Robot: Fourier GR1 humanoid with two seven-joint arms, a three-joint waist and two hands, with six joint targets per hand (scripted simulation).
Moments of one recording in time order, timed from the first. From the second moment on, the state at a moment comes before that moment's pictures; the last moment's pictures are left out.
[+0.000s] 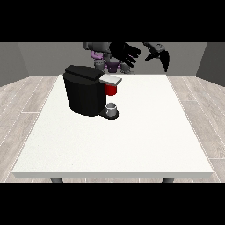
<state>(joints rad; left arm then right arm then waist) -0.35 0.06 0.08 -1.41 -0.14 -0.25 -0.12 -1.00 -0.20 -0.03 -1.08 0.13 -0.07 0.23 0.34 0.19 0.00</state>
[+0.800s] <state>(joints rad) -0.41 0.09 0.08 -1.45 -0.09 -0.29 -0.12 -1.28 -0.21 -0.04 -0.89 0.21 -0.08 0.17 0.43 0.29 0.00</state>
